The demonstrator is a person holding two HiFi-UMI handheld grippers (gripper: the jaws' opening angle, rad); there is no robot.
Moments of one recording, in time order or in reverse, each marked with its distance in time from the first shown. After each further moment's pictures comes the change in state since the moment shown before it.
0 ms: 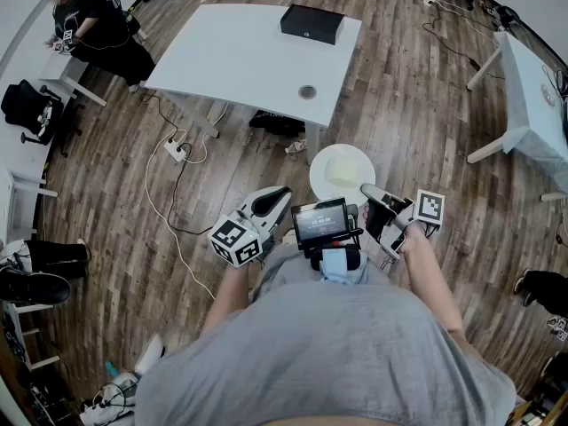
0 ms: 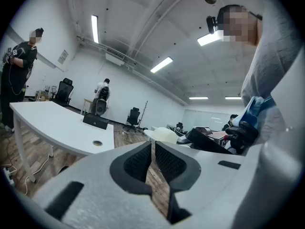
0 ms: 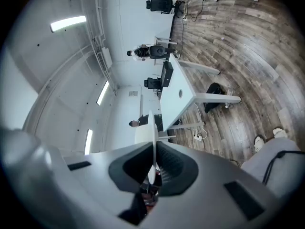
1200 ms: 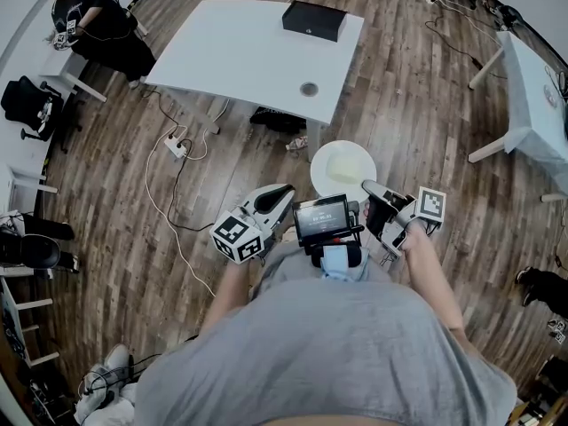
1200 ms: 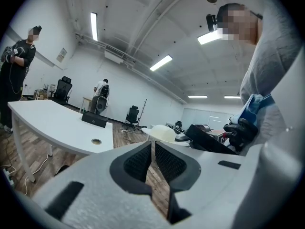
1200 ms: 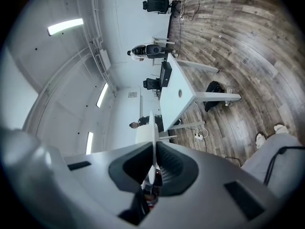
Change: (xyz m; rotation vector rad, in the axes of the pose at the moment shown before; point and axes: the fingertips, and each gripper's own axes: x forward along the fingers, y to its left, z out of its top) left arm 0.005 -0.003 -0.006 0.003 0.022 -0.015; right arm 0.001 0.002 0.002 0.029 -0.007 0.010
